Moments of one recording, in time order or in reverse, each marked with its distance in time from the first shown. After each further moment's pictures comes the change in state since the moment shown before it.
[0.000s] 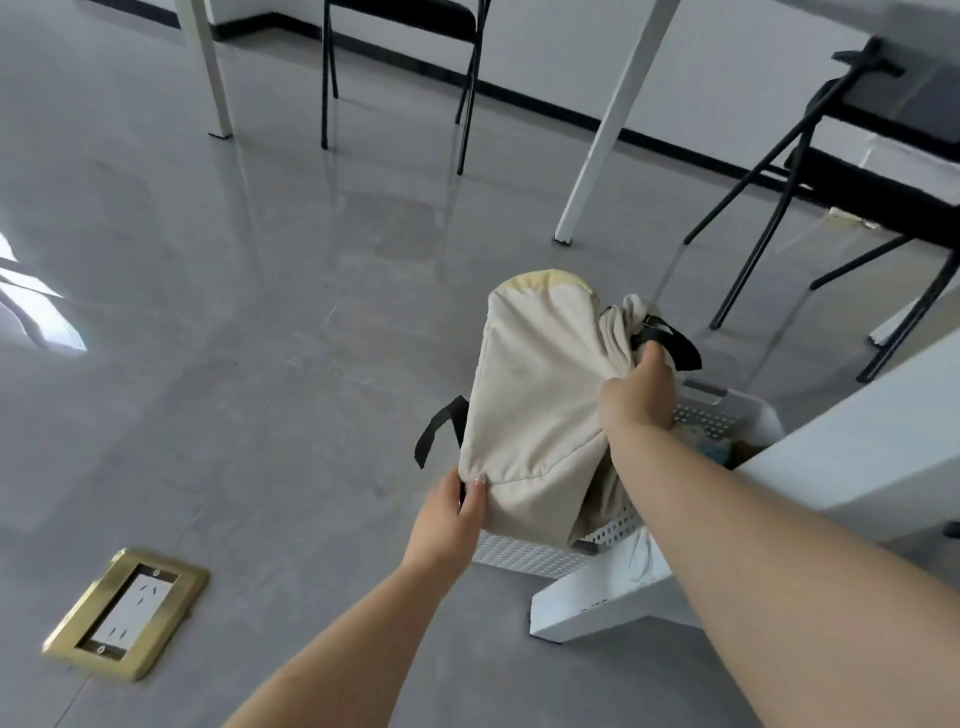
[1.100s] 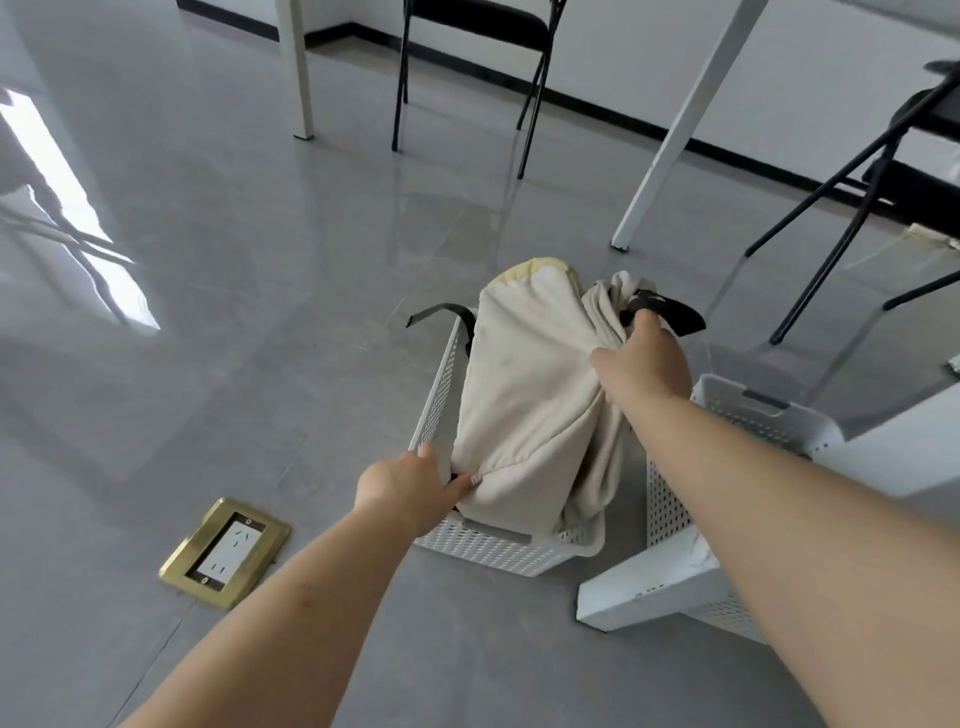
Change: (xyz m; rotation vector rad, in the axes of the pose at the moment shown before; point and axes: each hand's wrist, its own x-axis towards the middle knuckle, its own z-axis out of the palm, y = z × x) left_hand -0.003 -0.023 -0.108 1.133 0.020 0.032; right_hand -0.049 -0.061 0.011 -0.255 -0.176 -0.230
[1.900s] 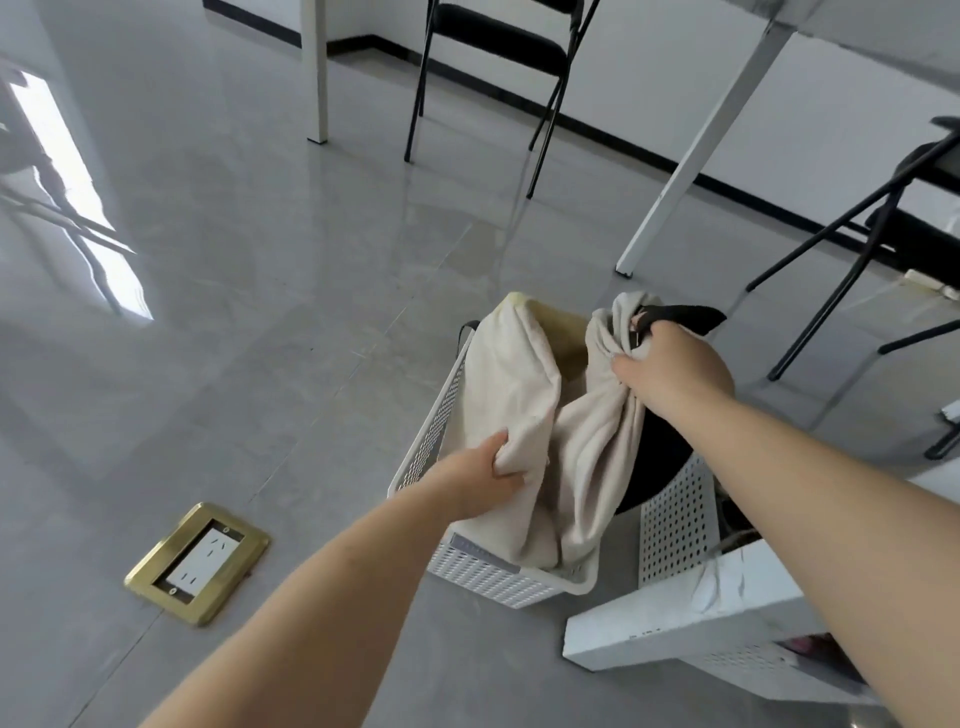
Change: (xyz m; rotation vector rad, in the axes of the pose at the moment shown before) left_hand 0.040 0.042 -0.005 -0.601 -0.174 0.188; right_hand 0.014 -0.011 -0.030 -0.249 -0.080 -0.197
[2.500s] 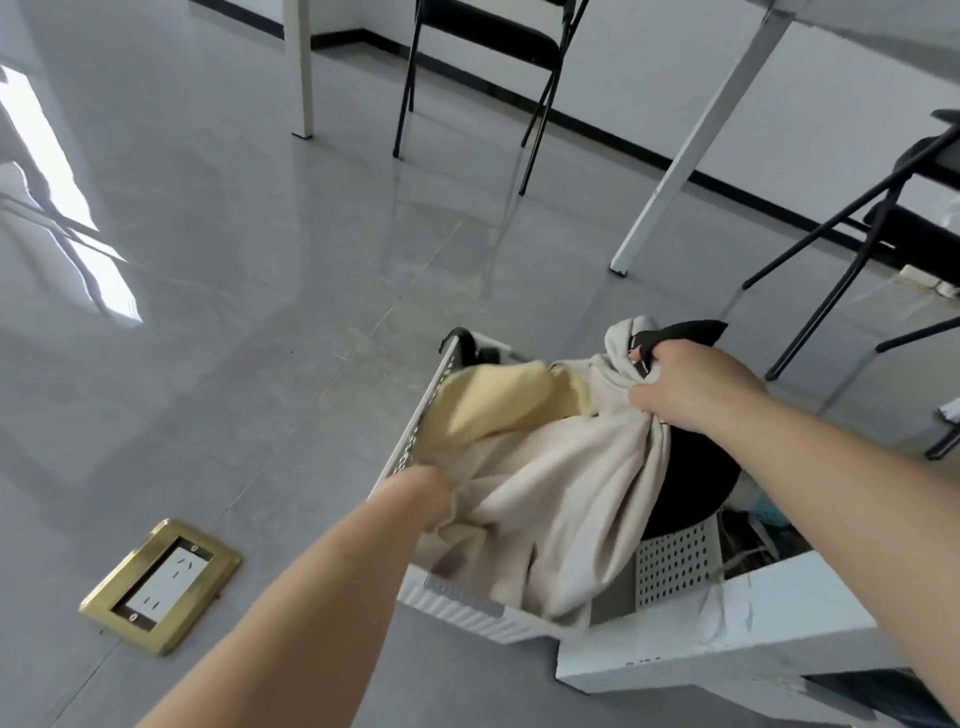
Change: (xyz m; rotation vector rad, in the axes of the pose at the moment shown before) left_hand 0.023 -0.019 -0.006 0.299 -0.089 -0.322; right_hand 0.017 0.020 -0.004 -0.281 -0.182 -0.029
